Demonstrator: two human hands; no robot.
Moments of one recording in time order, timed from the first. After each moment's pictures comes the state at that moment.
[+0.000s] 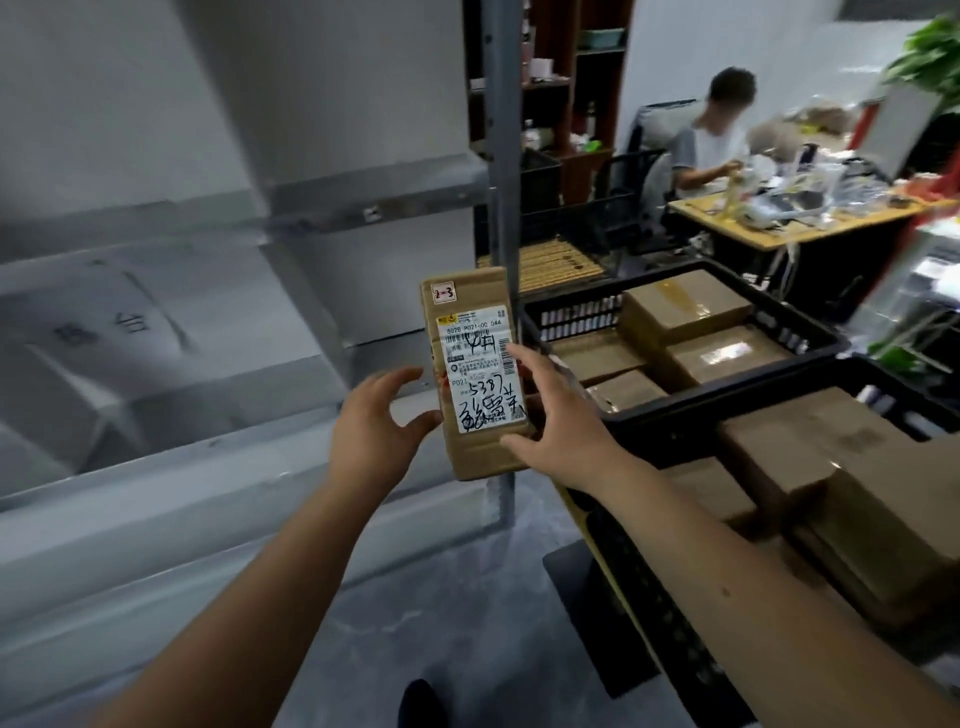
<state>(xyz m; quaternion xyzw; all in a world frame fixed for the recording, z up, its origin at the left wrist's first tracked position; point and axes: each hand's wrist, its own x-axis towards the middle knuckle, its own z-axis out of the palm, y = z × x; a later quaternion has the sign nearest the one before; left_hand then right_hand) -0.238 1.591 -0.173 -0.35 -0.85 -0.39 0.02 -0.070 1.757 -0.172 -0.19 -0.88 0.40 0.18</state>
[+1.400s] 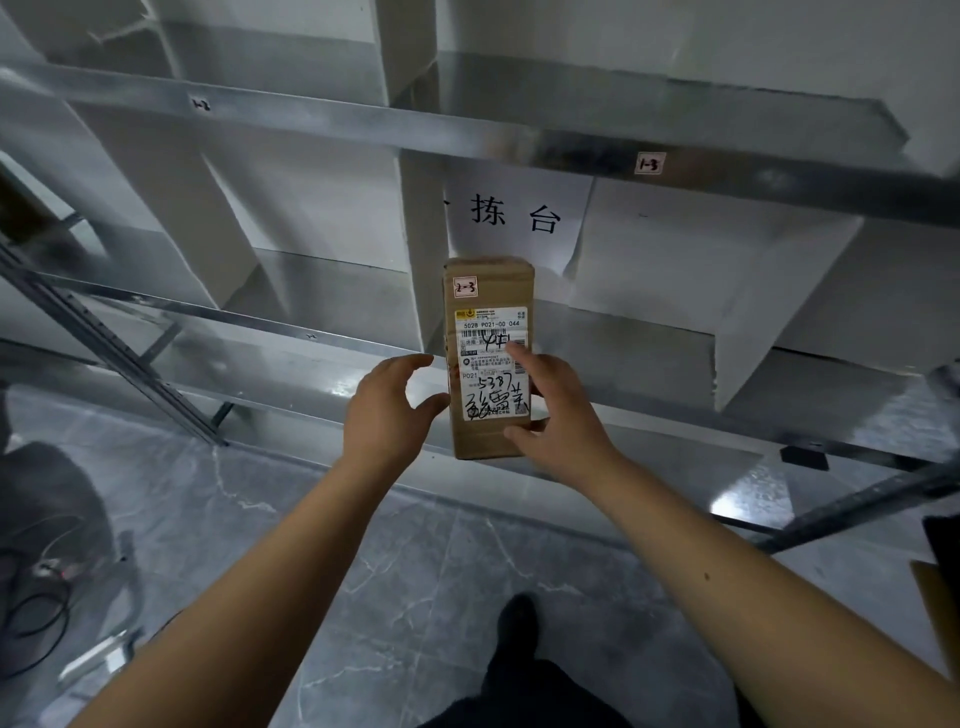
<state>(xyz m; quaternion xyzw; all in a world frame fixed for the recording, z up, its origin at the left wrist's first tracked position) -0.583 1.238 -0.257 -0.05 -0.94 -0.35 0.03 -0.527 1.454 -0.267 0.03 -0.89 0.45 0.04</state>
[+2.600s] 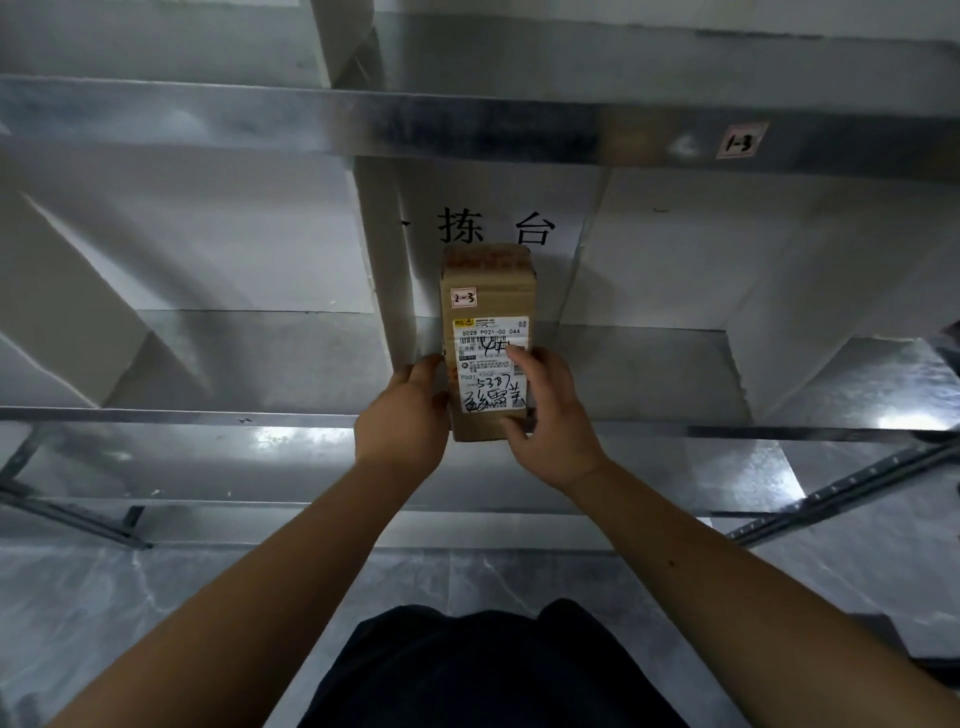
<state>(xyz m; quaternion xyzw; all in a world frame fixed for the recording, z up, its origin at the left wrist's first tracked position) -0.739 1.268 -0.323 -0.18 -0.96 -0.22 -0.01 -0.664 1.447 -0.363 -0.03 -0.90 0.38 0.22</state>
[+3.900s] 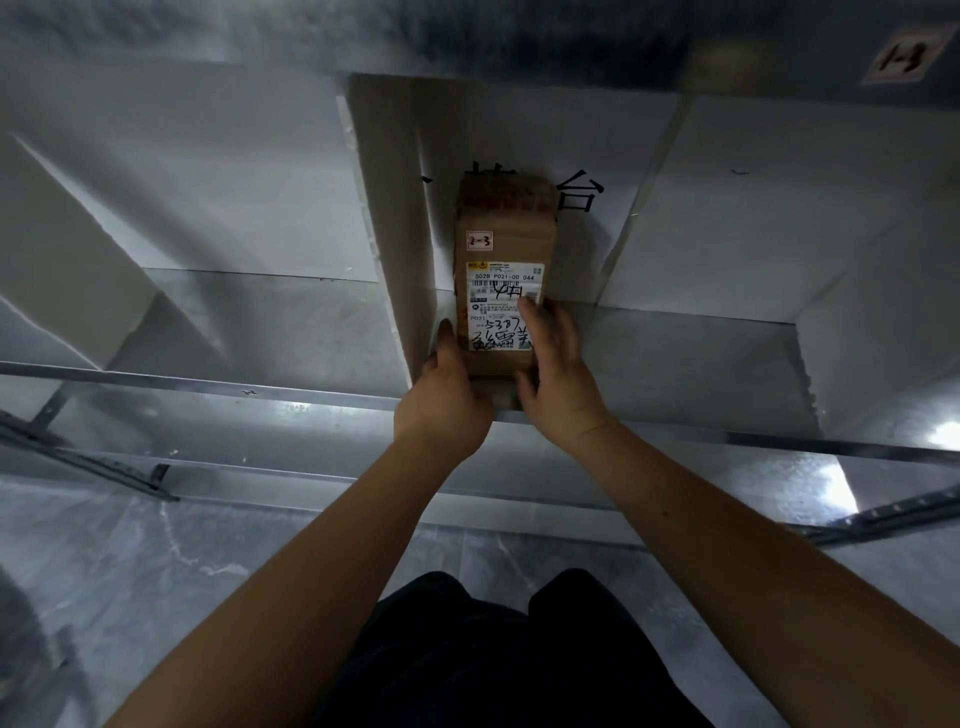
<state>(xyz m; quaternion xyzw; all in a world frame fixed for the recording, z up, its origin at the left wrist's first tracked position) -0.760 1.302 -0.363 -0.13 -0.94 -0.29 -0.09 -0.727 1.465 -0.398 -0.01 -0.93 0.33 0.19</state>
